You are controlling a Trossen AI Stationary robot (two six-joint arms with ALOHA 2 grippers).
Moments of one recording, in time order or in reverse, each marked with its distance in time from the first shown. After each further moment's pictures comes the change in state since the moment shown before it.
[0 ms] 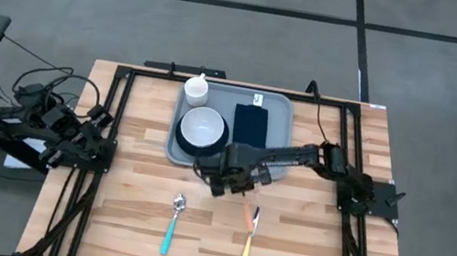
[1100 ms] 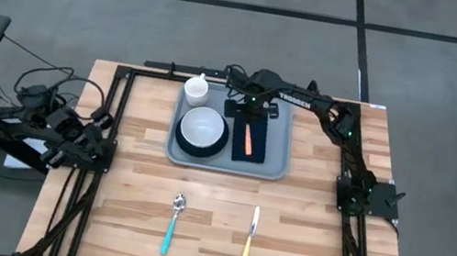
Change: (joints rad) left arm 0.000 0.000 0.000 -0.052 0.000 -0.029; right arm -0.552 -0.002 0.029 0.213 0.100 -0.359
